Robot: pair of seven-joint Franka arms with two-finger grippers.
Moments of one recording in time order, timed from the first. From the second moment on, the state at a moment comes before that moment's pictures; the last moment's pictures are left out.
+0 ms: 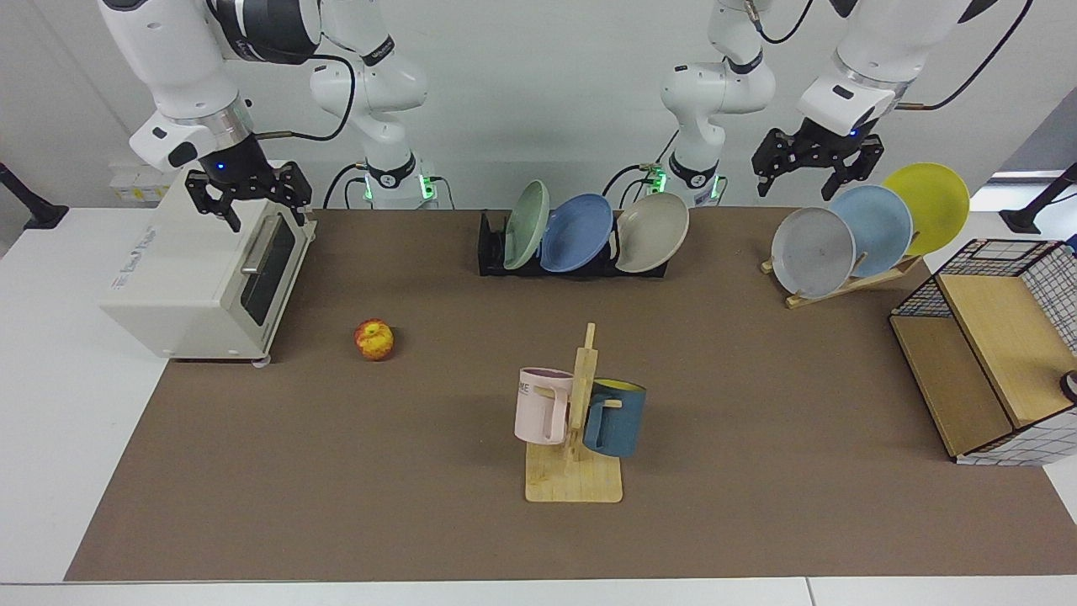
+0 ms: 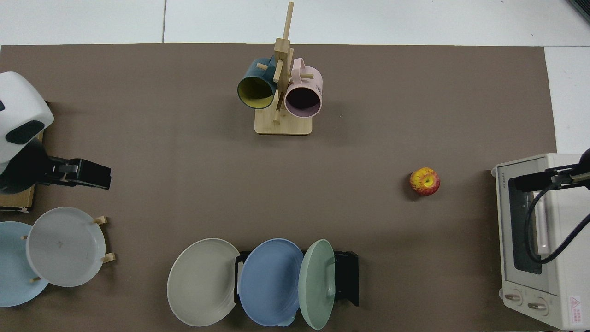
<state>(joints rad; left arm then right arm) -0.05 -0.03 -0.09 -1.51 -0.02 1.41 -0.02 0.09 -0.15 -0.15 -1.83 -0.04 1.69 -0.18</state>
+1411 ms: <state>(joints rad) -0.06 -0.22 -0.28 -2.04 -0.29 1.68 0.14 0.13 -0.12 -0.12 -1.87 -0.04 1.80 -0.19</state>
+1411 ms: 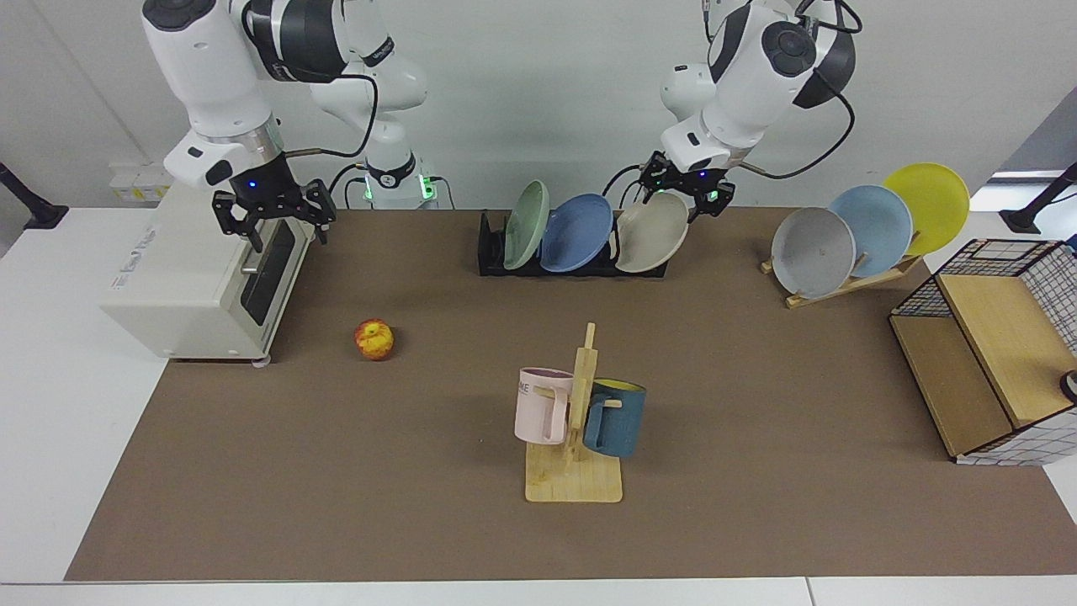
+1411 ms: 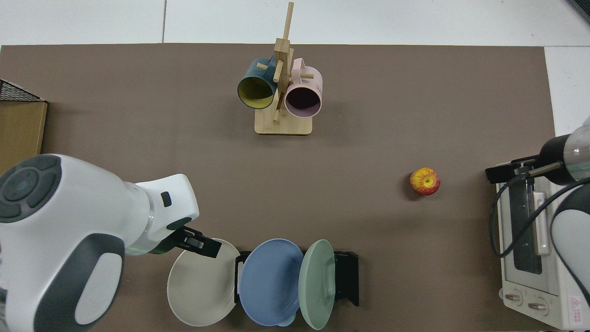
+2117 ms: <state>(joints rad) -0.06 -0.24 -0.50 -2.32 -0.34 1.95 0.01 0.22 0.09 -0.12 -1.99 -0.02 2.16 -0.18</state>
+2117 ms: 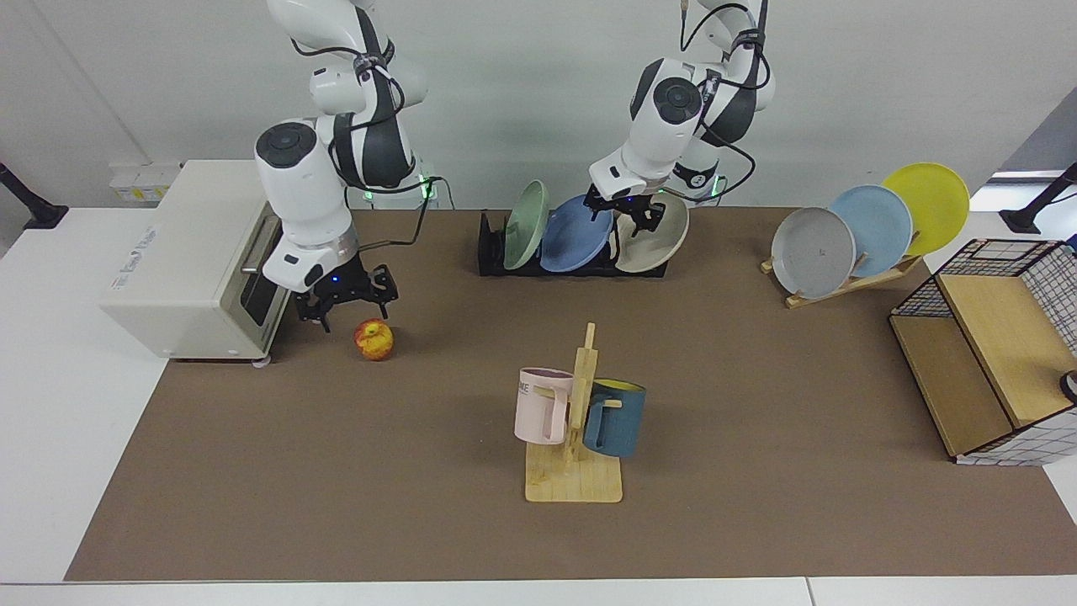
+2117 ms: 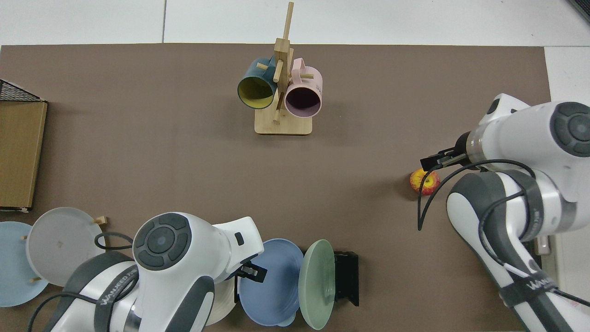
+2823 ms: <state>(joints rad) -0.06 -0.28 -0.63 -2.39 -0.34 2.06 -0.25 0.21 0.19 -0.12 -2.13 0.03 2.29 -0.13</state>
